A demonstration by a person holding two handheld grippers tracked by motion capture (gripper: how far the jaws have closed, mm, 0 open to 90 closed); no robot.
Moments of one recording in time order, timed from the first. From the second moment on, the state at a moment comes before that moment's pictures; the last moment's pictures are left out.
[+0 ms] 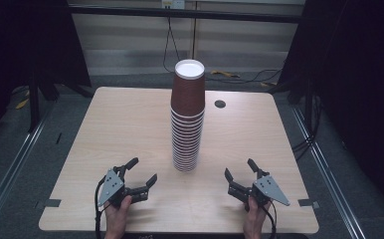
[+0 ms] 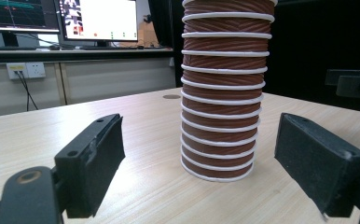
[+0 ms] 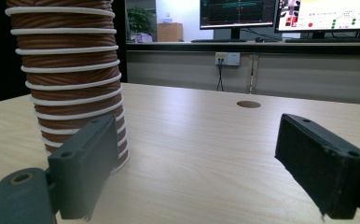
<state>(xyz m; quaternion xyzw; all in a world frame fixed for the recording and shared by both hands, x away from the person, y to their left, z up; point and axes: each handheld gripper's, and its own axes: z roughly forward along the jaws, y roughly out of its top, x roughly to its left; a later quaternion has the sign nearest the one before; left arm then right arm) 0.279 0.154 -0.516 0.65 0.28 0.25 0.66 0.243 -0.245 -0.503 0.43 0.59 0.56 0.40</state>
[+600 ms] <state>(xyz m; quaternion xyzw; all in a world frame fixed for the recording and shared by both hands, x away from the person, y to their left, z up) 0.280 0.154 -0.516 0.65 0.28 0.25 0.66 0.246 -0.243 -0.501 0.45 0.60 0.54 0.39</state>
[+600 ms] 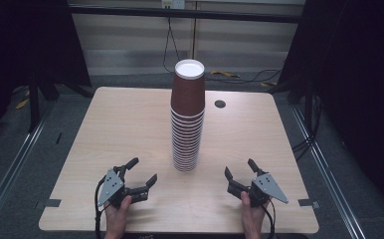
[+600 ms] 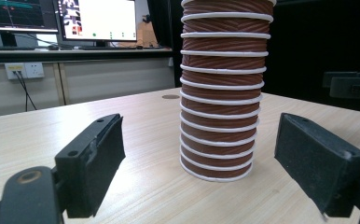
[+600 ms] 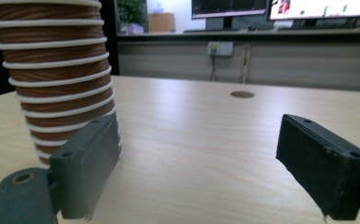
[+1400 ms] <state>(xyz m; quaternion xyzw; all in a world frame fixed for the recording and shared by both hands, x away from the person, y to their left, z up) 0.279 0.154 -0.516 0.65 0.28 0.25 0.66 0.258 -0.226 -0.460 0.41 0.66 0.57 0.27</state>
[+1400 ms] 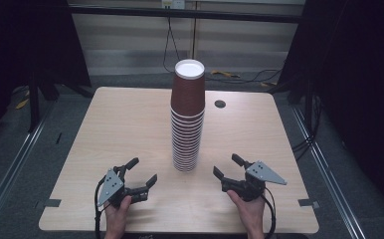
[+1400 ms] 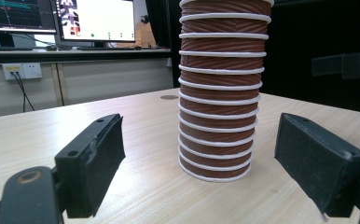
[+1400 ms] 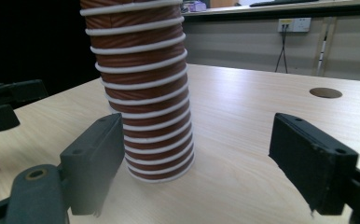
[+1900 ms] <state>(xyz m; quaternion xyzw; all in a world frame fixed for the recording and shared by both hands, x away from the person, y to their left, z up) 0.279 0.154 -0.516 0.65 0.28 0.25 0.66 0.270 -0.225 -0.426 0.38 0.69 0.57 0.24</state>
